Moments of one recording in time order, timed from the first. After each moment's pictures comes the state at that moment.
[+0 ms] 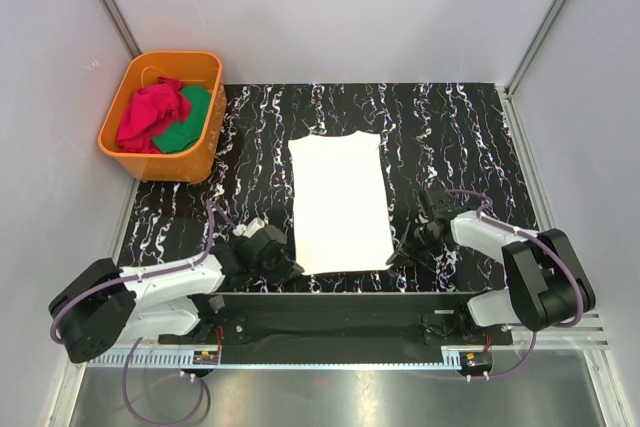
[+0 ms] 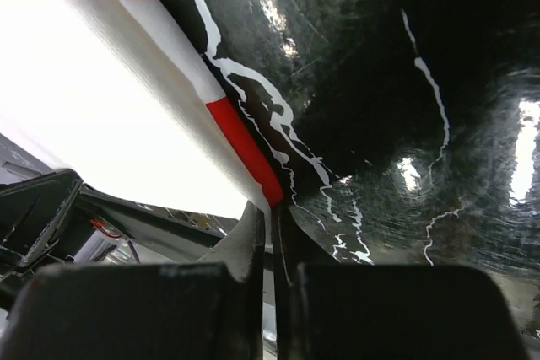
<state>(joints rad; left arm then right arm) -0.89 1.13 0.35 -0.20 -0.06 -1.51 0.33 1.38 0.55 -0.46 -0.42 0.80</state>
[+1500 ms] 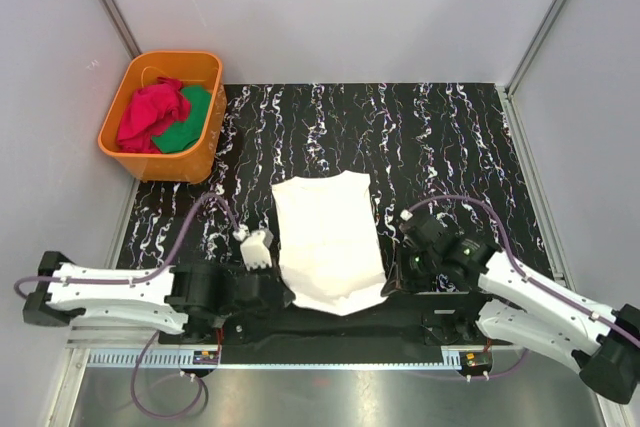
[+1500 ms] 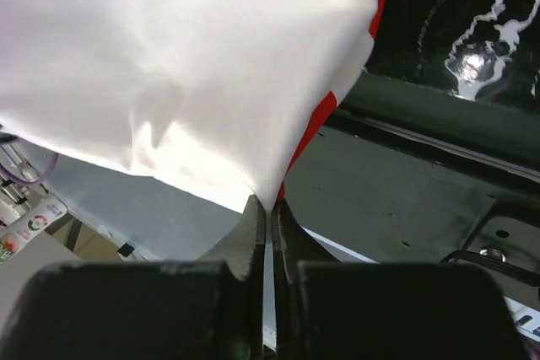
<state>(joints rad) -1.59 0.80 0.67 -0.90 -0.47 -1.55 0.82 0.84 0.58 -0.82 -0.31 0.93</state>
